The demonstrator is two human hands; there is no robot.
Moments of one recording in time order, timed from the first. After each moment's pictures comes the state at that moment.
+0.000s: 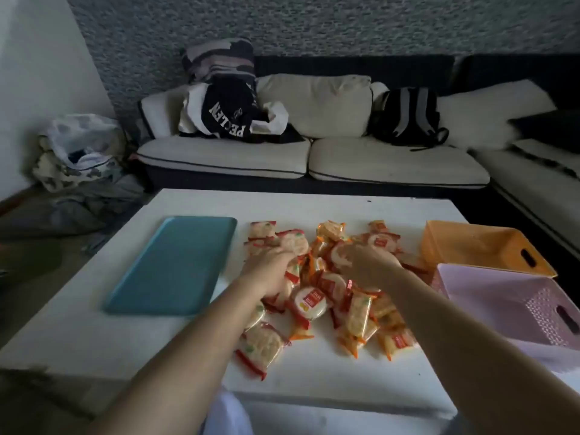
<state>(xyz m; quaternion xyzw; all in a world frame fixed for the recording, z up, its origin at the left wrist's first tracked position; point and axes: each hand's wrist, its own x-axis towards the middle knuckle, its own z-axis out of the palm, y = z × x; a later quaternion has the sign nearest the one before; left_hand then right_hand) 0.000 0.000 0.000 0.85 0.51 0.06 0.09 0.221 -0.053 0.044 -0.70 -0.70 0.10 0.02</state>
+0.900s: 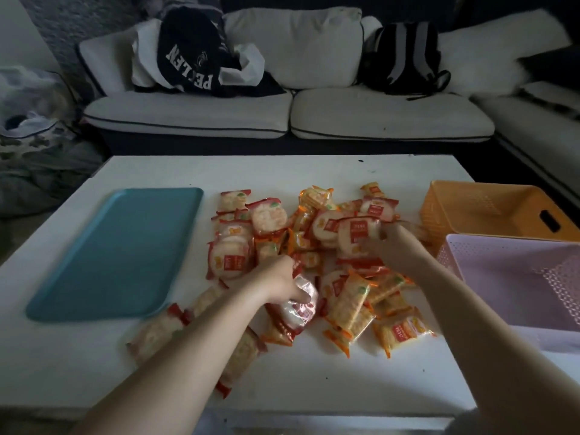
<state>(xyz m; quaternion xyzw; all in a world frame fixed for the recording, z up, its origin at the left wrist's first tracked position) 0.059 0.013 -0.054 0.76 0.56 -0.04 0.34 0.297 -0.026 -0.028 -0.78 -0.52 0.26 0.23</state>
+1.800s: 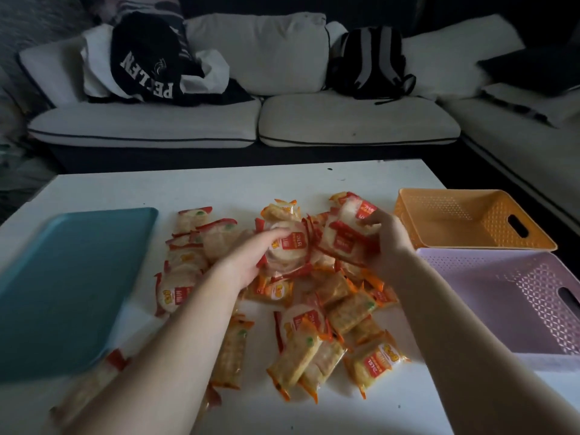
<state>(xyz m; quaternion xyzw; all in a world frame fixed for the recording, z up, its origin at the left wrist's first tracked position) 0.127 0.094 -0.059 0.46 0.52 0.26 0.67 0.331 0.006 -0.016 -0.59 -0.10 0.52 0.61</state>
